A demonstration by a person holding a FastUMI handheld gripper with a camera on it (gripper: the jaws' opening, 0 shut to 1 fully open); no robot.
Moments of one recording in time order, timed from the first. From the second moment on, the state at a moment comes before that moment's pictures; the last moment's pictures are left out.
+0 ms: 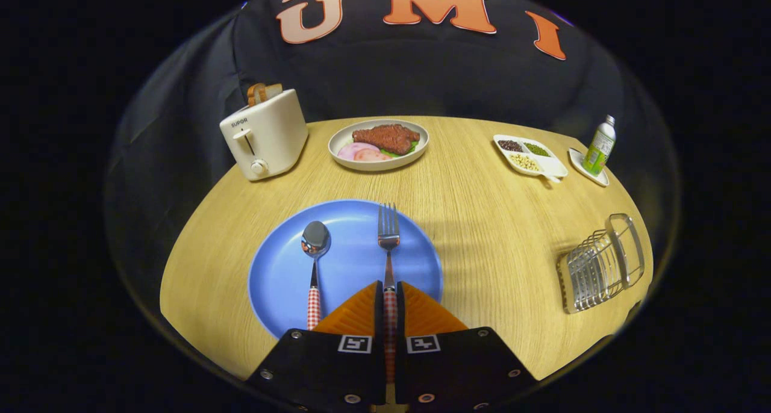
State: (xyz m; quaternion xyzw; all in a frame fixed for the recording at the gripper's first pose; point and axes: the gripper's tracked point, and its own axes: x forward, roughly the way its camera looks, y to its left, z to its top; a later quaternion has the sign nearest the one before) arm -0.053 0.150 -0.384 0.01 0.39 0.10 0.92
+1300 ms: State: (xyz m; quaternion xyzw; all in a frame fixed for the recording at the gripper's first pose) arm -0.081 -0.098 -0.278 -0.06 0.47 0.05 0.88
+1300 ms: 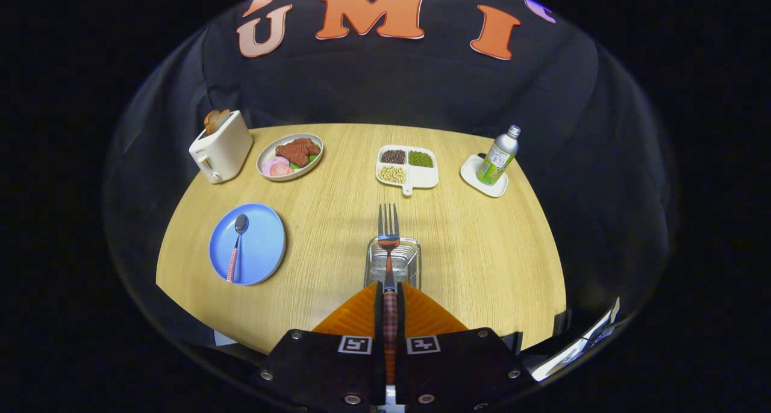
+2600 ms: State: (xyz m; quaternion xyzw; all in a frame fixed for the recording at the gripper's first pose) arm -0.069 -0.104 -0.362 -0.08 0.68 0.13 0.71
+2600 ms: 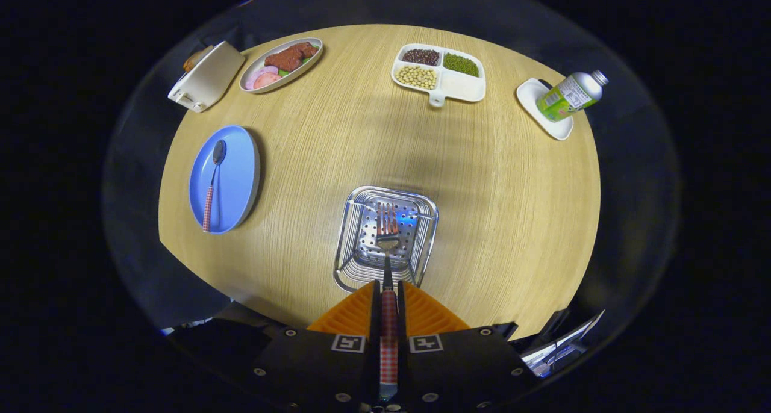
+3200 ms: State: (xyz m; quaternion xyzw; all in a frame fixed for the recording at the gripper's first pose) arm -0.031 -0.045 -0.305 0.01 0.53 0.15 0.84
